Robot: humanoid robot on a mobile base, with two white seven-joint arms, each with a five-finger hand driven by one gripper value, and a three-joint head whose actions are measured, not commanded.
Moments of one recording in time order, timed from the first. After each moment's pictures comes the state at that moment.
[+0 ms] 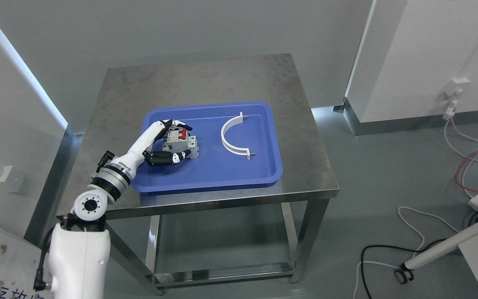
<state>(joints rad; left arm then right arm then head) -0.68 0.04 0.14 -1.19 -0.49 -0.20 -0.59 0.09 0.00 0.00 -0.24 0.07 0.05 -0.13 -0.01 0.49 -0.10</state>
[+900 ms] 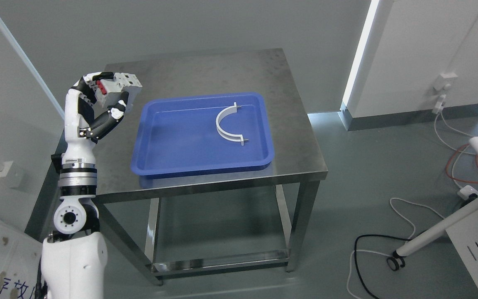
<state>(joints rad) -0.61 0.01 0.25 -1.27 -0.05 -0.43 -0.14 0.09 0.00 0.00 -0.24 0.07 0.05 -0.14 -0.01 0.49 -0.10</state>
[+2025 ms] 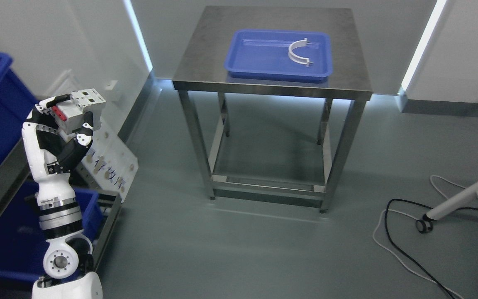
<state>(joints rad) -0.42 0.00 0.23 -1.51 0.00 -0.49 0.01 0.09 0.00 0.00 -0.24 0.07 0.05 -0.14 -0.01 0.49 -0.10</state>
